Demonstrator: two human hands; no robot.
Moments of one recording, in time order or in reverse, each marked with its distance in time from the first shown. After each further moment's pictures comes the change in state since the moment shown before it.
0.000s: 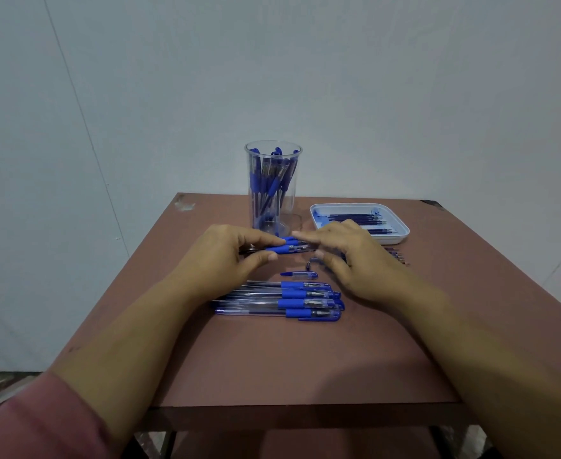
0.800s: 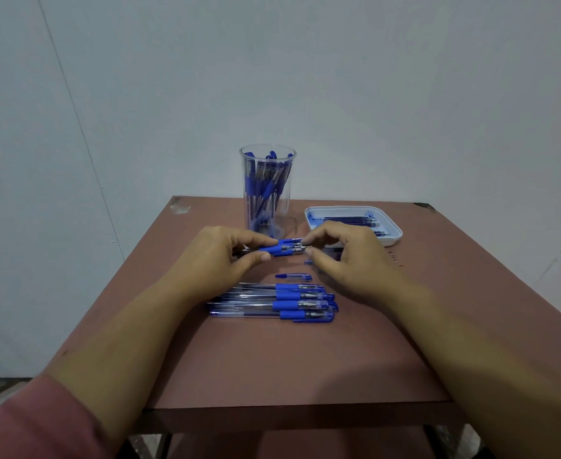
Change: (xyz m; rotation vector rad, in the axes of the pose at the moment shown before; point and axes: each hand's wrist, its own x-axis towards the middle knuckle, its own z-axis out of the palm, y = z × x) left_hand 0.000 0.003 -0.002 -0.004 0.003 -0.037; right_hand -0.002 -0.017 -0.006 0.276 0.152 0.128
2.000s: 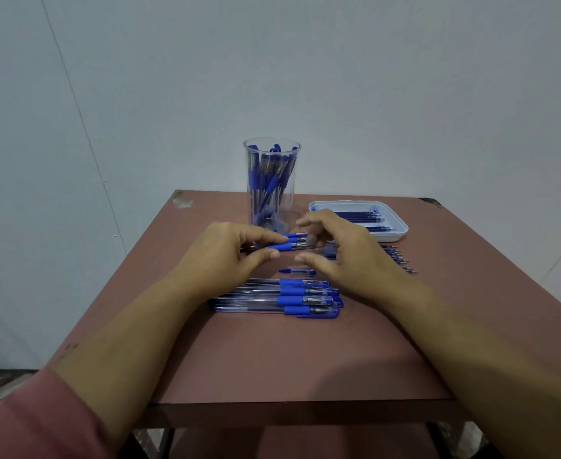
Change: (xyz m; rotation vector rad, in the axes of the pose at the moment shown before) left_hand -0.002 0.004 0.003 -0.014 0.007 0.067; right_hand 0.003 -0.002 0.007 -0.159 -0.043 -0.140
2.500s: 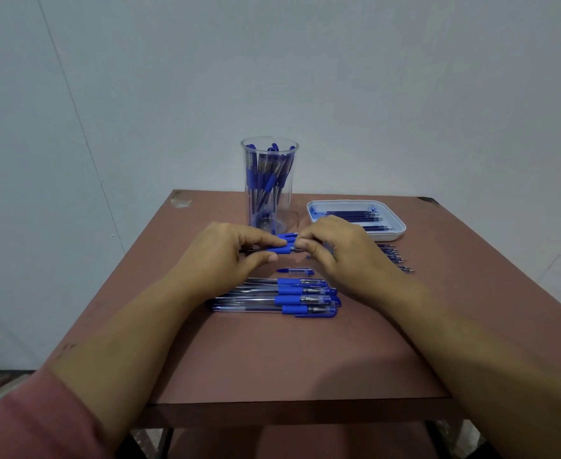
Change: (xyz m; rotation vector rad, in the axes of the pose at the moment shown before) left_hand 0.000 -0.002 0.003 0.026 0.006 0.027; right_hand 0.004 0.000 0.004 -0.071 0.030 -0.046
